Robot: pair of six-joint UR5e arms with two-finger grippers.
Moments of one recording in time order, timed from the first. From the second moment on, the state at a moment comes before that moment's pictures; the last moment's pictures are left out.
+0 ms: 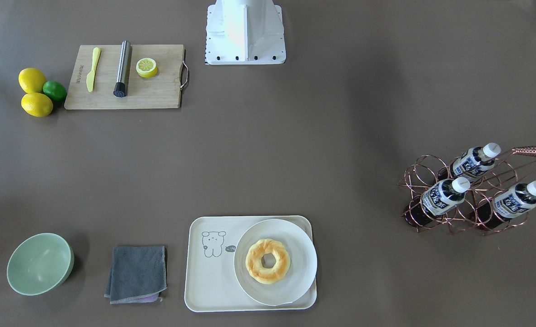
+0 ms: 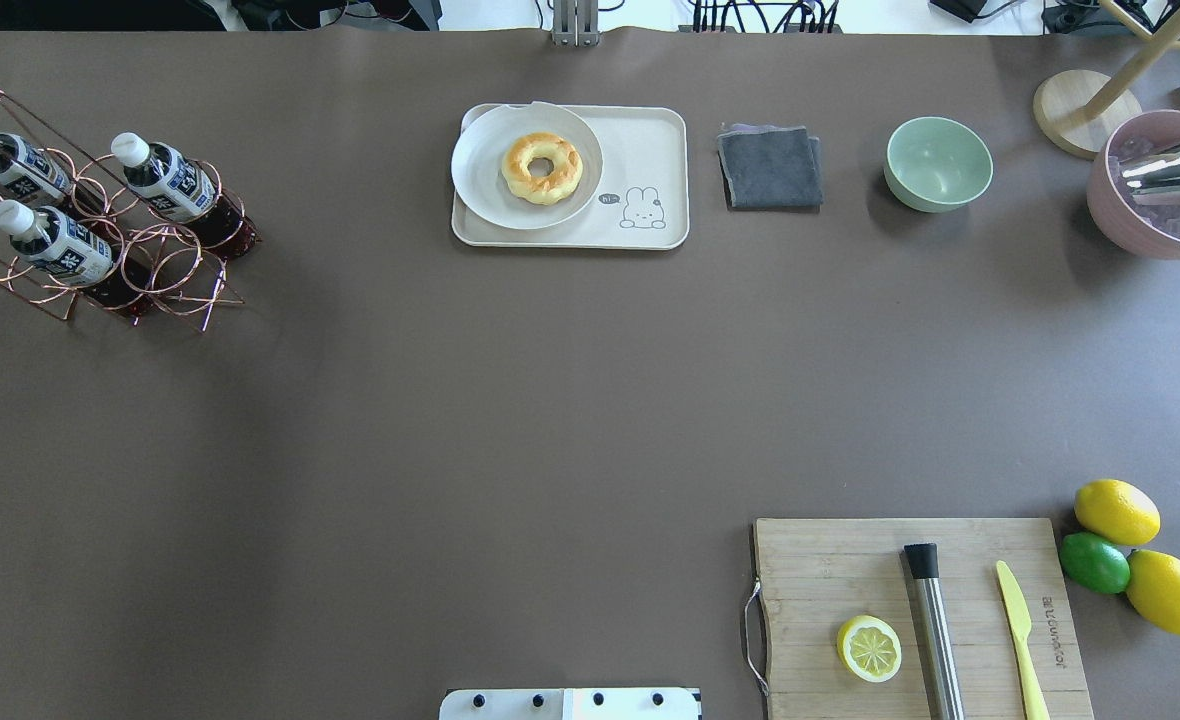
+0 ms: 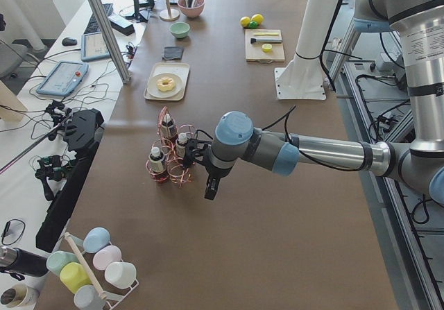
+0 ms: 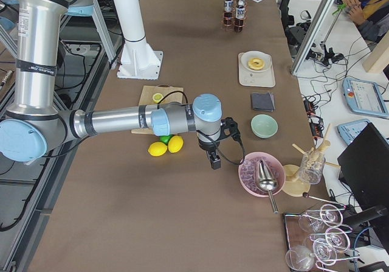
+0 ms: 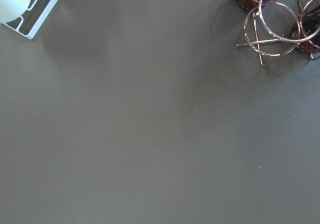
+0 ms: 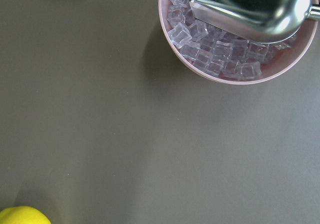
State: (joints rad) left arm -1.55 -1.30 -1.94 -1.85 -2.37 -0.15; right arm 1.50 -1.73 1.87 -1.51 2.35 -0.20
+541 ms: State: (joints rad) left arm -1.35 -1.39 -1.95 -2.13 -2.37 -0.57; right arm 1.49 -1.75 1.87 -1.47 2.36 -0.19
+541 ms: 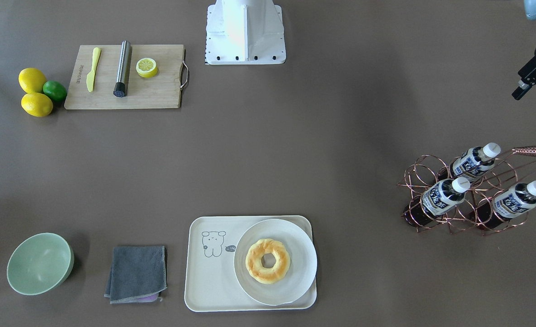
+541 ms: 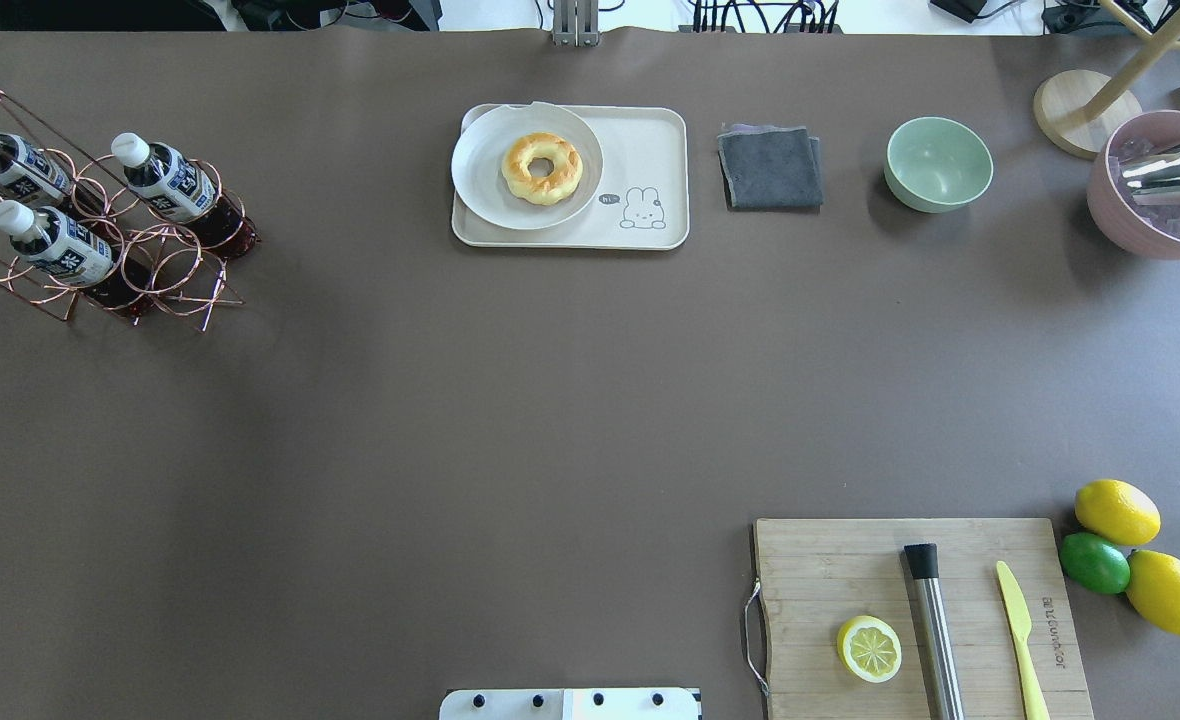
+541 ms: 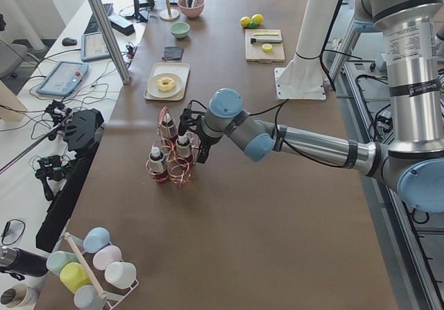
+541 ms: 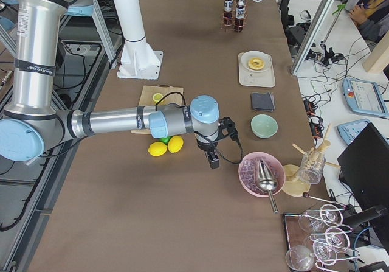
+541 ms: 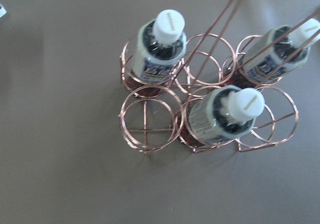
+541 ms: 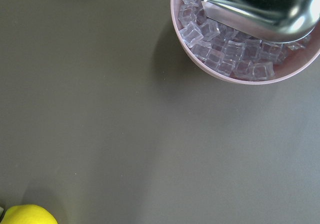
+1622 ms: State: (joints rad) left arm -1.17 -1.58 -1.85 -2.14 -2.10 -0.69; right arm 1.44 -1.74 1.84 -1.47 2.36 -0.14
